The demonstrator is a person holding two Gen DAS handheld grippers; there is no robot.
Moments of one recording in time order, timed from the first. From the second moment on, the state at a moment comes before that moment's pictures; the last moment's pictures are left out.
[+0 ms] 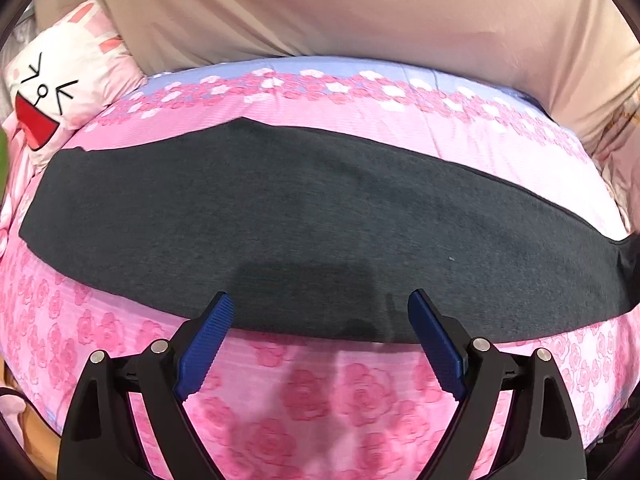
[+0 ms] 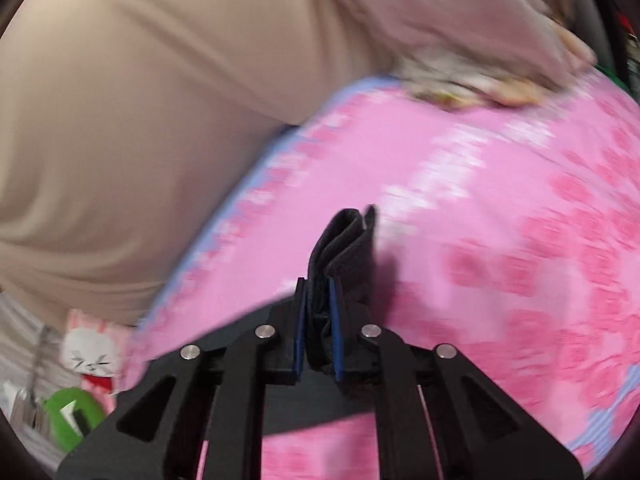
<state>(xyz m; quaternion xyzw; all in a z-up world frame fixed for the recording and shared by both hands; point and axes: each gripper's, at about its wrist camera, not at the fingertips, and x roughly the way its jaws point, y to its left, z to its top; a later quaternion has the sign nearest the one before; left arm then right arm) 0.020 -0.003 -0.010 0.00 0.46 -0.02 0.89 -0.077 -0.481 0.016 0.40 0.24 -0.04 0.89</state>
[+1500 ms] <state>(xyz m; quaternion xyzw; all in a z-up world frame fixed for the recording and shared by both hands) 0.003 0.053 0.002 -0.03 0.44 0.00 0.90 0.019 -0.304 0.058 0.08 0.33 -0.03 0.94</state>
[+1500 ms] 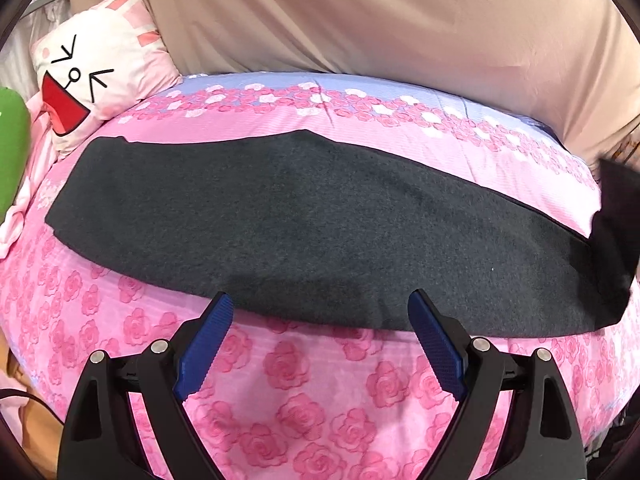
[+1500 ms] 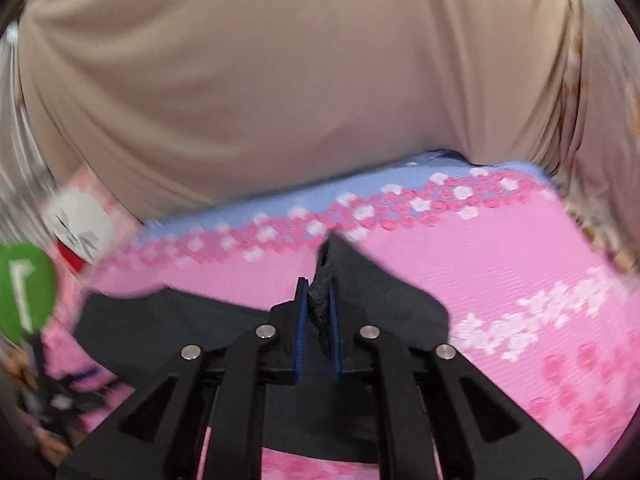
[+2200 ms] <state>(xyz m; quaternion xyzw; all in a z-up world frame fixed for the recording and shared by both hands) -0.001 -0.012 0.001 0.03 0.44 -0.02 0.90 -0.100 -0.432 -0.003 0.09 0.33 -0.17 0.92</state>
